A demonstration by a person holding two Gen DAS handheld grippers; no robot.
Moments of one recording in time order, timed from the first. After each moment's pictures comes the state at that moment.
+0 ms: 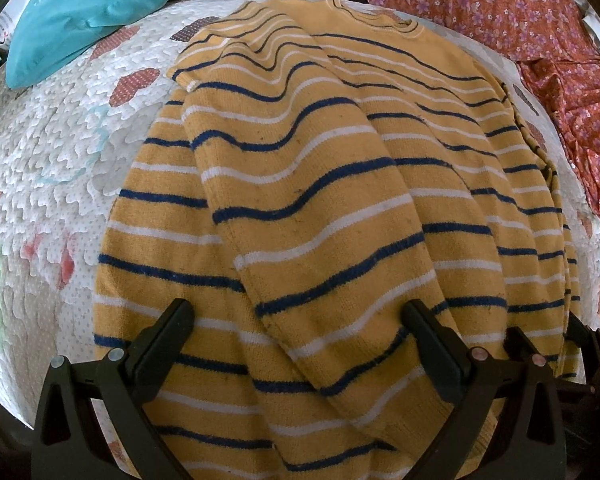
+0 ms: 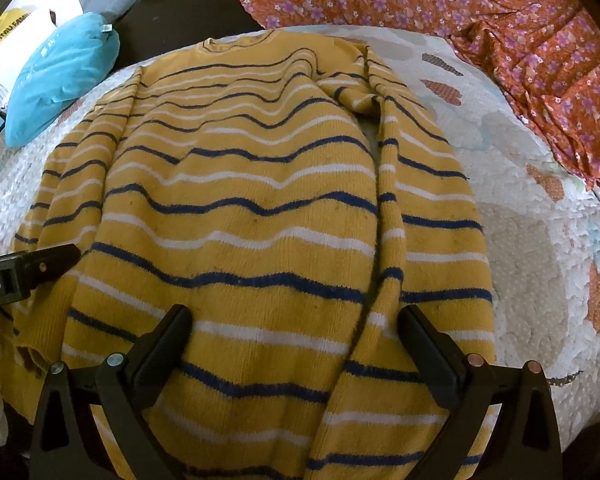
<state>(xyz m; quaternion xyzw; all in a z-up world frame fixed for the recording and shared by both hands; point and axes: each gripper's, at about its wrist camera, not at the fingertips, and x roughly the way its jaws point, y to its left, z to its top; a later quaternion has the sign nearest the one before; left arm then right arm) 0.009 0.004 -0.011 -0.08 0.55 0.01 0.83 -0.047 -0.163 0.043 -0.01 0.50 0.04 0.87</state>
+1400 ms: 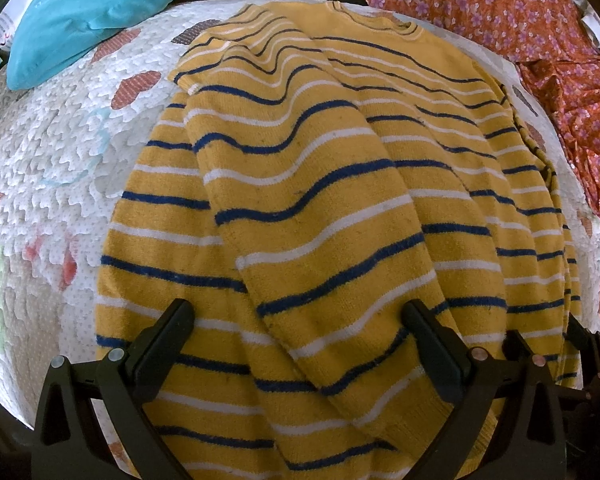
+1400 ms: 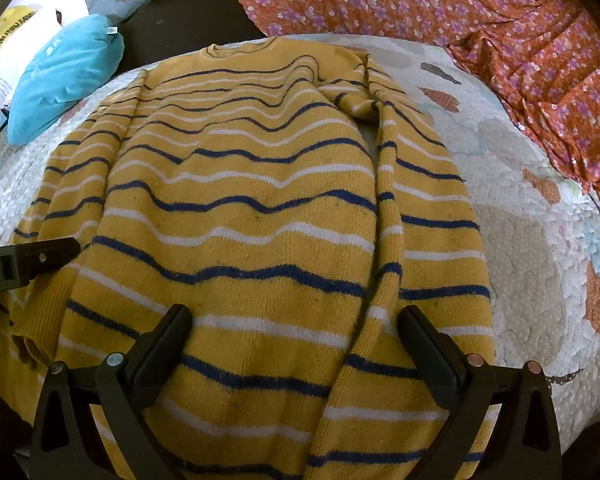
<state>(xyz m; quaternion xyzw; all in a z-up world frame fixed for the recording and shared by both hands) 0.007 0.006 -0.011 -0.08 0.54 0.01 0.84 -0.032 -0.177 0.036 -0.02 0.48 0.06 0.87</state>
